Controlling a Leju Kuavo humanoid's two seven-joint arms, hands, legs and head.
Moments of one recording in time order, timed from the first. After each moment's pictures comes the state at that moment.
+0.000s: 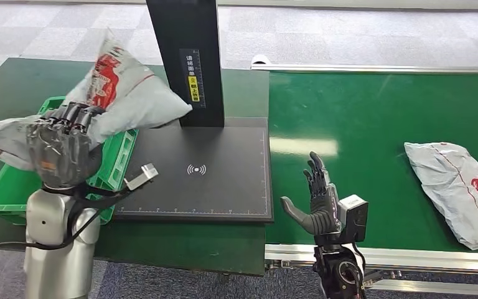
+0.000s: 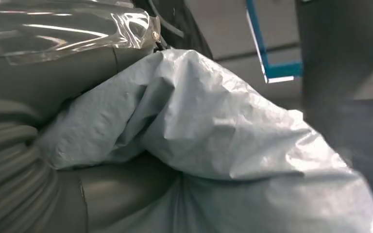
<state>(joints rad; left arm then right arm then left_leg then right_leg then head) -0.34 -0.08 0.08 -1.65 -1.53 0.69 -0.31 -0.09 0.18 0.07 -1.24 0.13 0.17 -0.46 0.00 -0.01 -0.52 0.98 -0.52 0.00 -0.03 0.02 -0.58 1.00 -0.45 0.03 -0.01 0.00</state>
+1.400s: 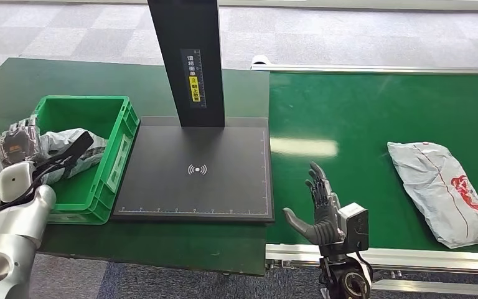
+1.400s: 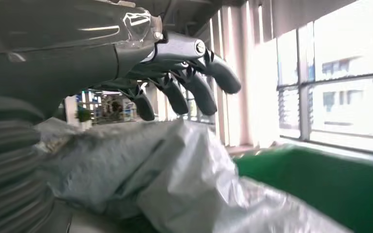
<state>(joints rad) -0.68 0.26 0.23 -0.70 -1.43 0.51 0.09 -0.03 0.18 0.04 -1.30 0.19 0.22 -0.42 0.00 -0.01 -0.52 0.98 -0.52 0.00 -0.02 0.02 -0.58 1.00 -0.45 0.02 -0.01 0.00</state>
